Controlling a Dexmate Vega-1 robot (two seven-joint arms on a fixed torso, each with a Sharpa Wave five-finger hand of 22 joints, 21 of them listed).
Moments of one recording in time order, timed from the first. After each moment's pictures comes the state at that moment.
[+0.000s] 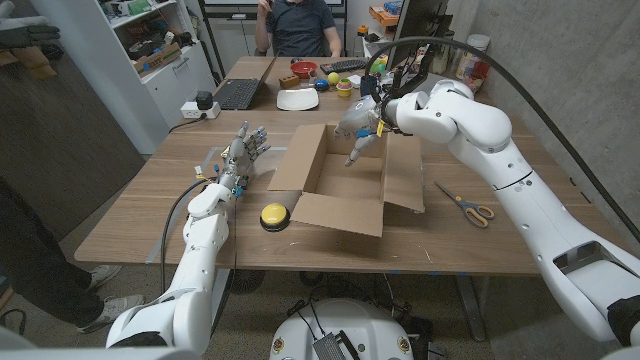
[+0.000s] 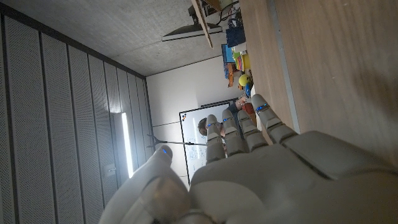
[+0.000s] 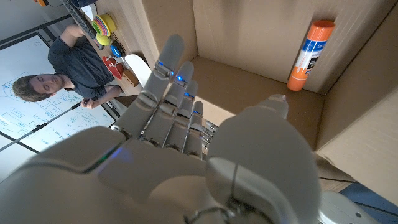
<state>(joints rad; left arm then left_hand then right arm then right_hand) 0.77 0.04 -0.28 -1.08 -0.14 -0.22 -0.46 0.11 0.04 0.32 0.14 0.24 0.28 -0.05 0.19 0.18 0.27 0.02 0.19 0.18 0.15 -0.01 0.19 0.19 0.07 0.07 0.60 0.18 -0.62 -0.49 -0.39 -2.04 -1.14 0.40 0.89 0.83 -0.04 -0.30 0.13 0.44 0.39 -0.02 0.21 0.20 0.64 -0.05 0.24 0.24 0.86 -0.11 0.22 0.23 0.85 -0.11 0.97 0.21</state>
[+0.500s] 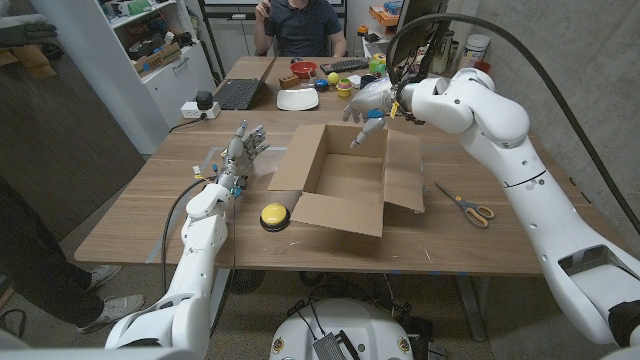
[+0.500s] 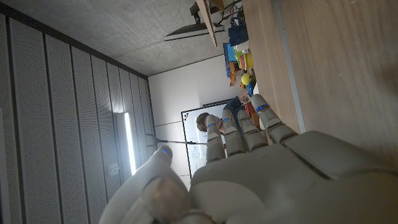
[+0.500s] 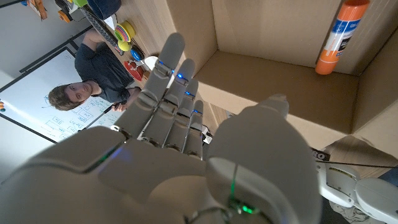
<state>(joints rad) 0.80 0.04 -0.27 -1.13 -0.15 -0.21 -0.45 0.11 0.04 0.32 0.14 0.24 0.28 -0.05 0.19 0.18 0.27 0.02 0.19 0.18 0.15 -0.01 0.19 0.19 0.07 0.07 0.60 0.18 -0.63 -0.48 -0.32 -2.06 -1.10 0.33 0.88 0.83 -0.04 -0.31 0.14 0.44 0.41 -0.01 0.21 0.20 0.65 -0.04 0.25 0.23 0.89 -0.12 0.23 0.23 0.86 -0.11 0.97 0.21</state>
